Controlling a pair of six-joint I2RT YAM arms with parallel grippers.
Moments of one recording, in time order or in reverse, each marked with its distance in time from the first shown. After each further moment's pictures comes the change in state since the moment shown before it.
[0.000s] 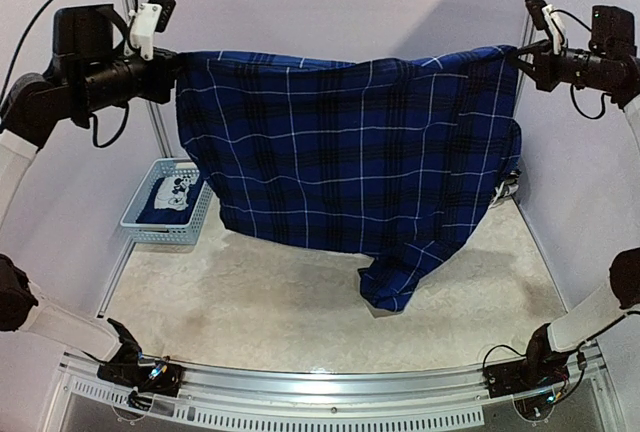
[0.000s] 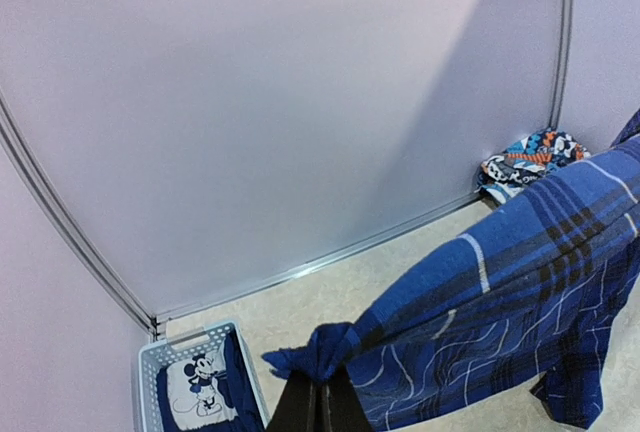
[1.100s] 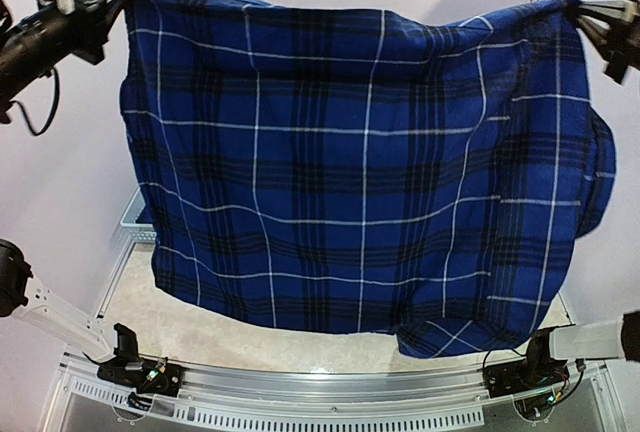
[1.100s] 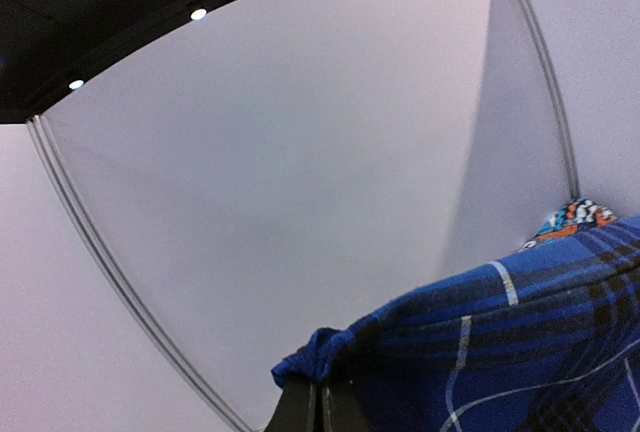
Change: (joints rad) left arm -0.547 -0.033 0.311 0.088 -0.504 0.438; right arm -0.001 -0.278 0.137 0.013 -0.109 -0.050
